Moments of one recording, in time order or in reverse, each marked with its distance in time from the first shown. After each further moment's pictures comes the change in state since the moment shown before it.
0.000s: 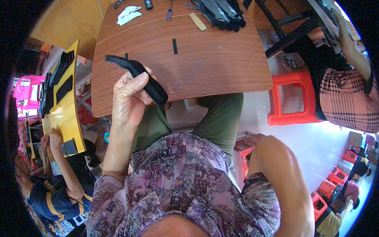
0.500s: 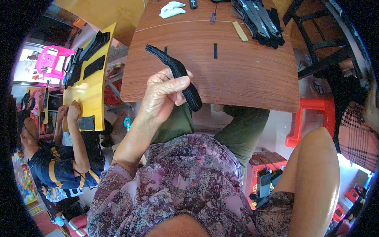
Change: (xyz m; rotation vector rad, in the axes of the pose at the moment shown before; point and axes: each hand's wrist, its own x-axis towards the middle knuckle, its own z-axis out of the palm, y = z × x) left_hand -0.016 0.003 0.083 0.254 0.104 -0.050; right_hand -0.158 0.246 0.033 0.138 0.144 -0.276
